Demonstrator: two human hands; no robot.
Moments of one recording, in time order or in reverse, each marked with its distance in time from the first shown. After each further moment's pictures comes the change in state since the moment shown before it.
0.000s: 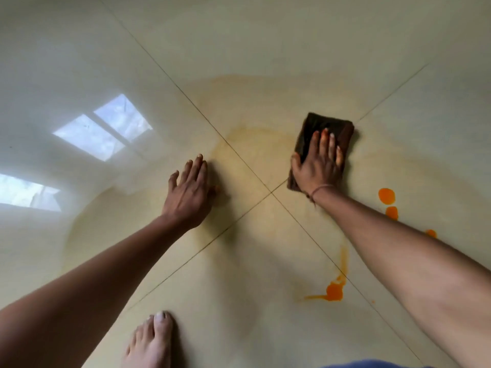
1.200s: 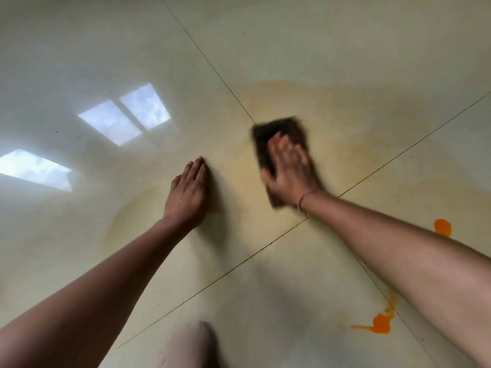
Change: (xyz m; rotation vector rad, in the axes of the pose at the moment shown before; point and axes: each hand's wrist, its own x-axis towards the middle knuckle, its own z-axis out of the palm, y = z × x) left_hand -0.003 -0.095 0.003 -0.128 0.080 -0.124; right_hand -0.007 -0.136 0.024 0.002 -0.090 -0.565
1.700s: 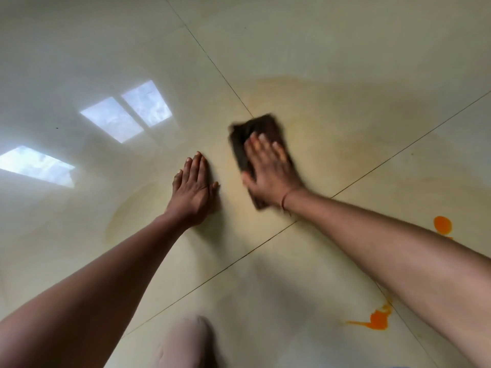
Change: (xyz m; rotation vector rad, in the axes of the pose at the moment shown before) left_hand 0.004 0.000 0.014 -0.039 -0.068 -0.047; right_hand 0.001 -0.037 -0.001 -0.021 -0.109 -0.096
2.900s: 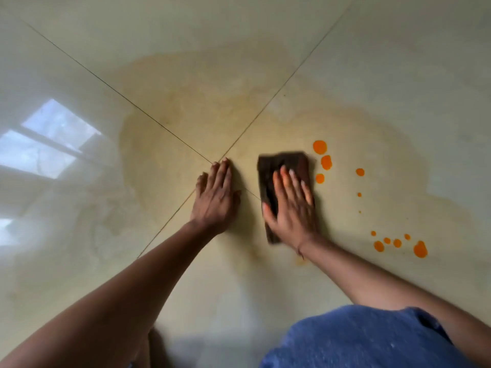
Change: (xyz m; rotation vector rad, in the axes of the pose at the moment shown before) left_hand -0.067 0.210 0.080 0.085 -0.104 0.473; right_hand -0.277 0.103 0.024 0.015 0.166 0.554
